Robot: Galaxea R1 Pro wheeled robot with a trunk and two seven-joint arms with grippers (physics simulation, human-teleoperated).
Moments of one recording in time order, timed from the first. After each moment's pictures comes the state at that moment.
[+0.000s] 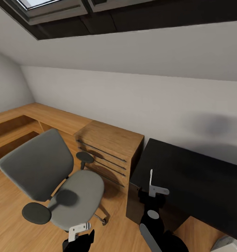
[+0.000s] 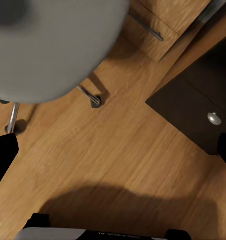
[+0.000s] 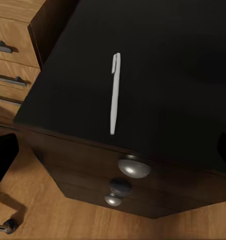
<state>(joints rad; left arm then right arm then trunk) 0.13 -0.11 -0.12 -1.48 0.23 0.44 0.21 -0.28 0.01 0.55 -1.38 -0.42 0.32 -0.89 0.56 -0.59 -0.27</state>
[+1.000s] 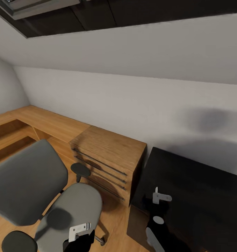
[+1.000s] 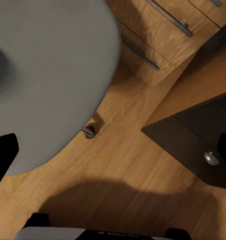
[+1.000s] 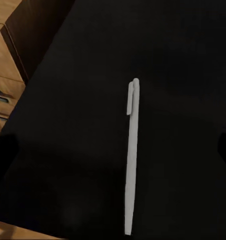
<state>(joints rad) 0.13 -0.11 -0.12 -1.48 0.23 0.45 0.21 -0.29 -0.02 0.50 -1.15 -0.42 0.20 -0.74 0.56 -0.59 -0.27</state>
